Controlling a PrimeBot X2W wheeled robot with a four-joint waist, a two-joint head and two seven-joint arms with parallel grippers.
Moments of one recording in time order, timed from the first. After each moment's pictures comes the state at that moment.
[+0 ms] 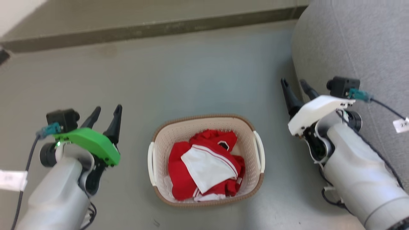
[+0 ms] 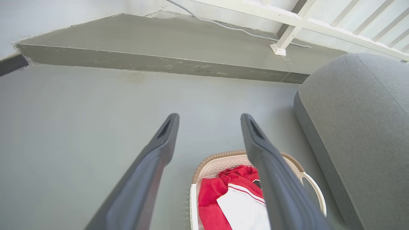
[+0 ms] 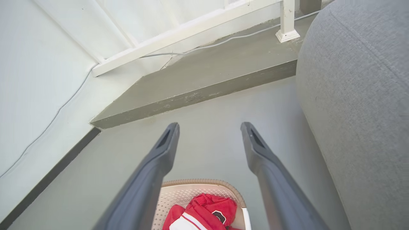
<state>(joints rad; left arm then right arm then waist) -0.62 0.25 -0.68 0.78 -0.96 -0.13 -0.25 -0.66 -0.16 0.60 0.87 0.83 0.06 -0.25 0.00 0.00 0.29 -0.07</state>
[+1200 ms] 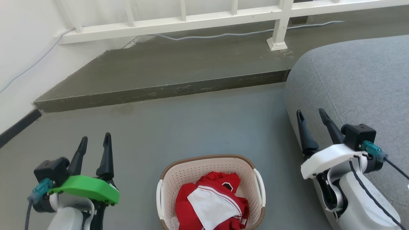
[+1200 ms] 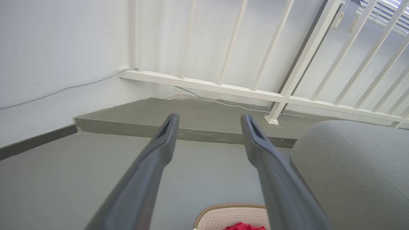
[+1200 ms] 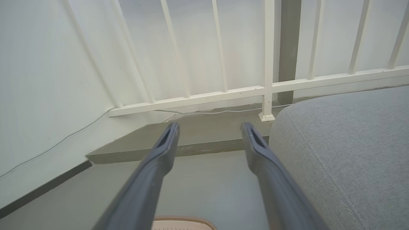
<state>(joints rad) -0.15 0.17 -0.23 0.30 -0.59 -0.03 -0.25 -0.21 -0.19 0.35 0.34 0.44 -0.07 -0.25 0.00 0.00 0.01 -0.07</state>
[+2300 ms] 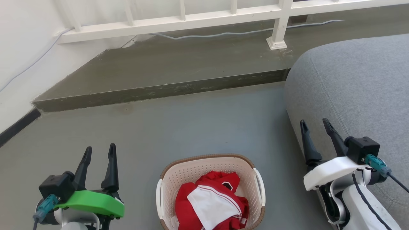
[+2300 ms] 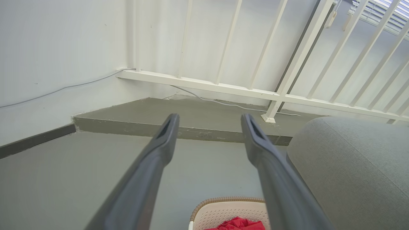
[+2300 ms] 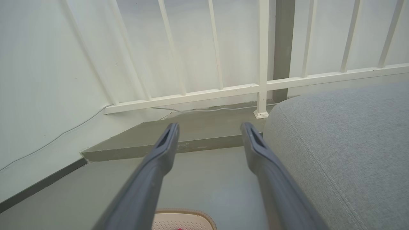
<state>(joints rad) -0.04 0.08 -0.13 0.20 -0.46 -0.09 -0.25 -0.11 -0.16 0.28 0.26 0.36 -0.06 -0.25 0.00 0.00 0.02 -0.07</state>
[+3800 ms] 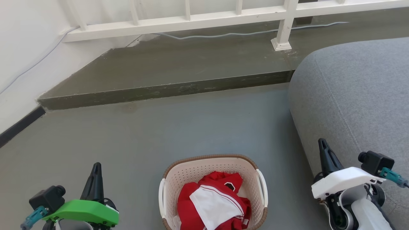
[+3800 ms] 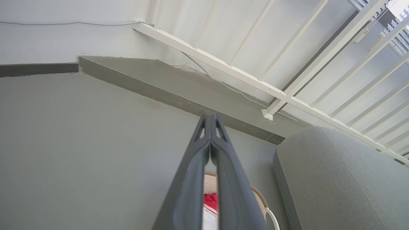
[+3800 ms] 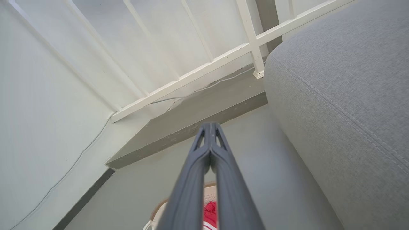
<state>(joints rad) 0.00 0.04 -0.07 0.26 -0.66 -0.11 -0.18 -0.04 -0.11 0.18 0.30 0.58 -0.02 -0.19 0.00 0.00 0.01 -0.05</state>
